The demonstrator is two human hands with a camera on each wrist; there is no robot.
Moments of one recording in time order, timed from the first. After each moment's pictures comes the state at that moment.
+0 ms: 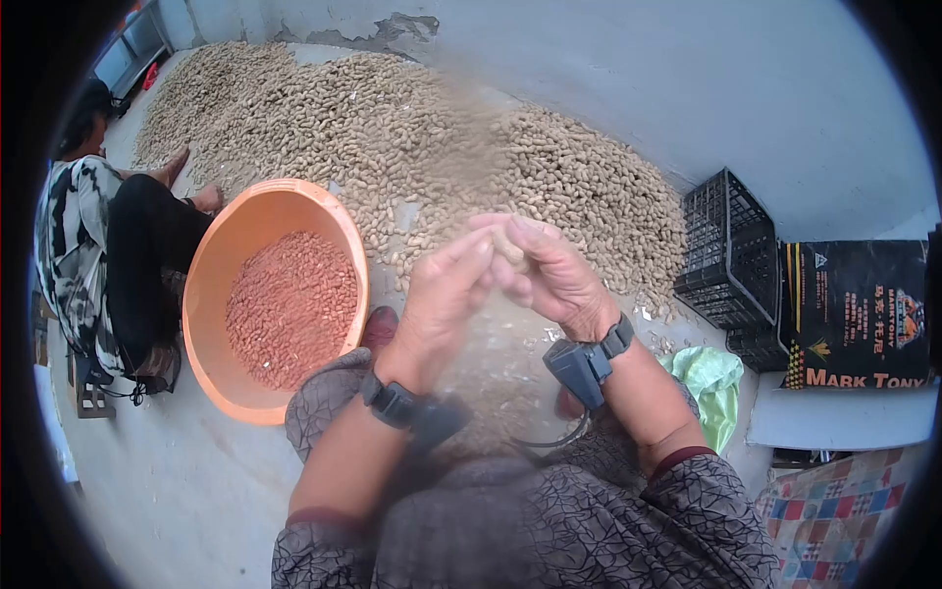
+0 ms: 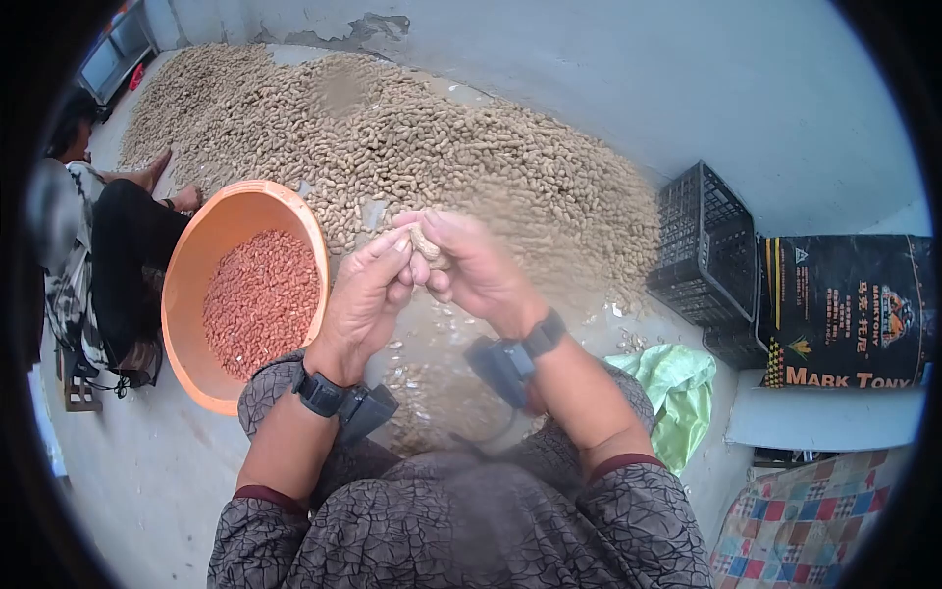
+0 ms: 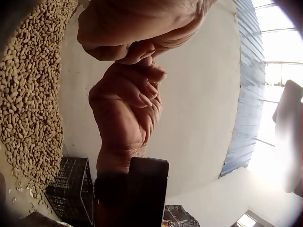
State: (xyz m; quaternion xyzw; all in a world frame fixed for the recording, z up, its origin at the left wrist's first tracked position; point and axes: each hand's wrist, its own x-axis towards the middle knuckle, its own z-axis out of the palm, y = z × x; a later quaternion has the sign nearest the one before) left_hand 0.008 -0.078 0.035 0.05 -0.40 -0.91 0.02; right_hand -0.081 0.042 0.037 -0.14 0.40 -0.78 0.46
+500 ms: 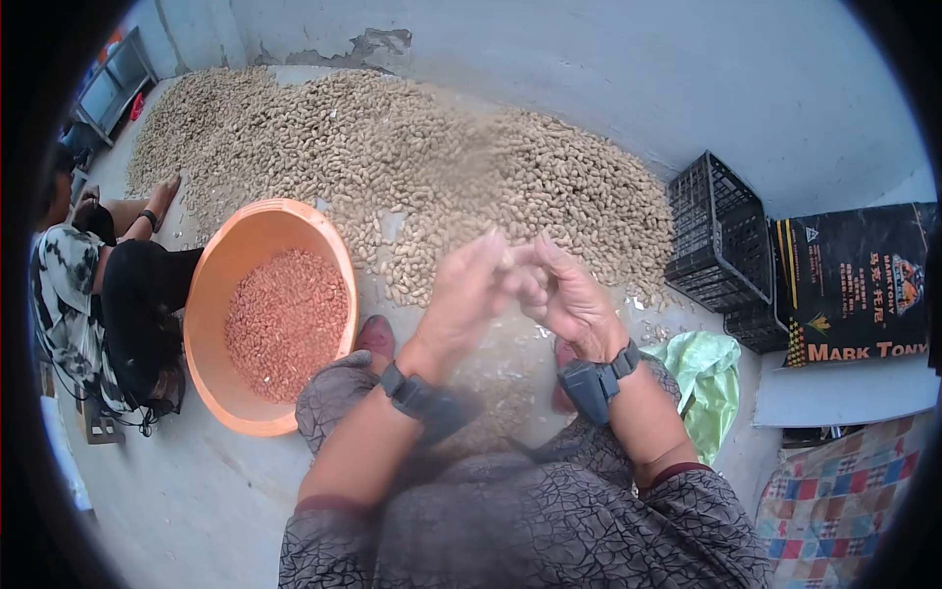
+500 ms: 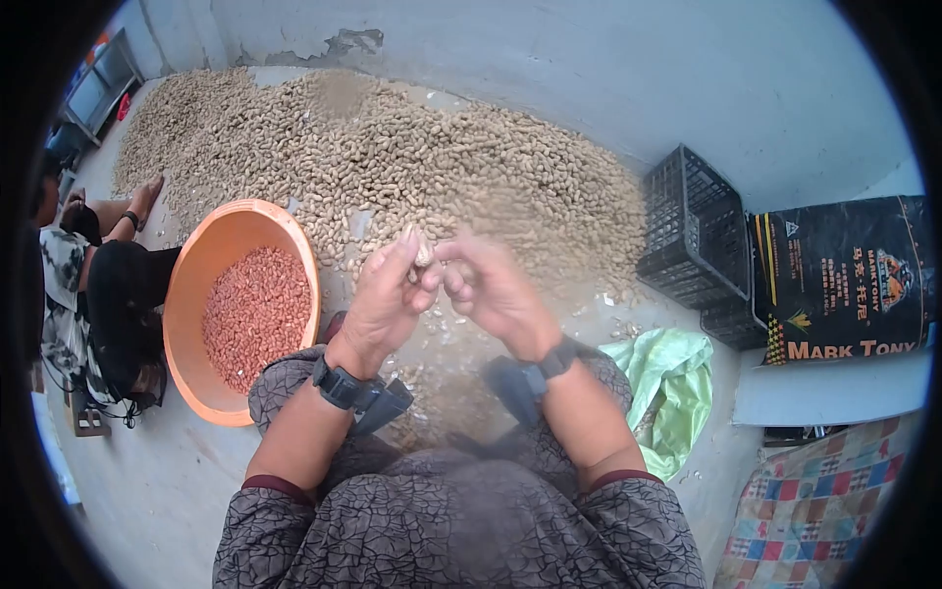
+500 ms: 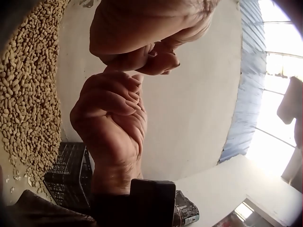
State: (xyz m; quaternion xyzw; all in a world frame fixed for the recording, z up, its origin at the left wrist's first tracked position) left_hand -0.005 -0.039 0.039 0.04 -0.39 -0.92 -0.02; right_hand -0.065 0.098 0.037 0.01 0.42 -0.81 0.41
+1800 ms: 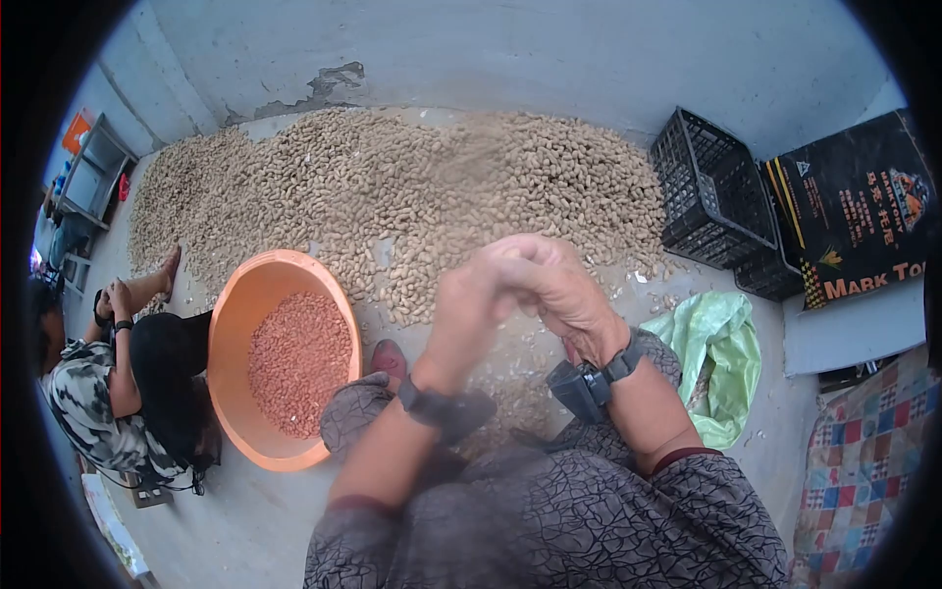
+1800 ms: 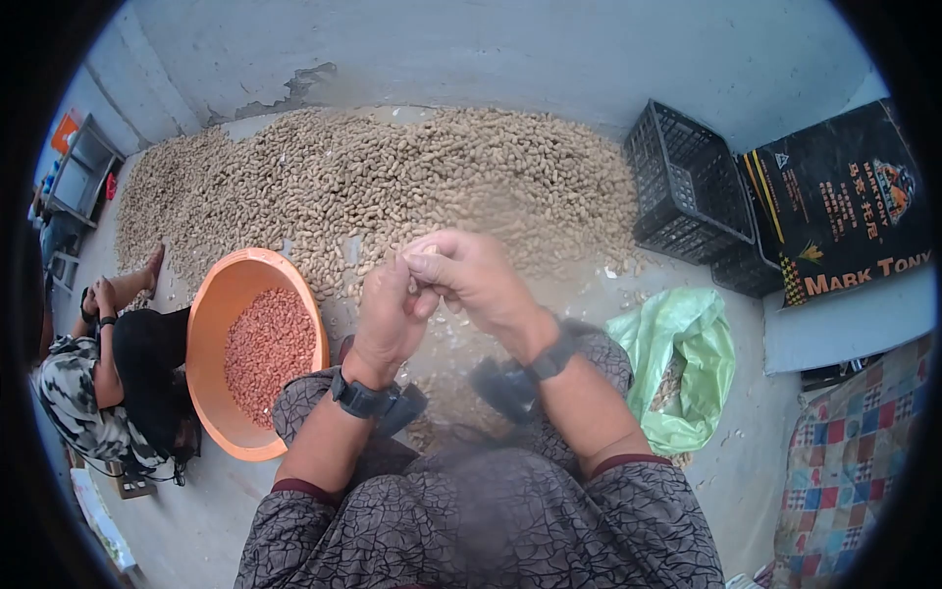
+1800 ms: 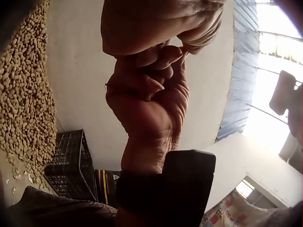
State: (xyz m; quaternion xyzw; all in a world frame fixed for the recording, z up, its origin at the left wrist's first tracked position) left_hand -0.013 0.000 0.043 -0.07 -0.52 -0.85 0.02; right_hand -0.054 0.125 0.071 -0.16 0.55 -0.77 0.28
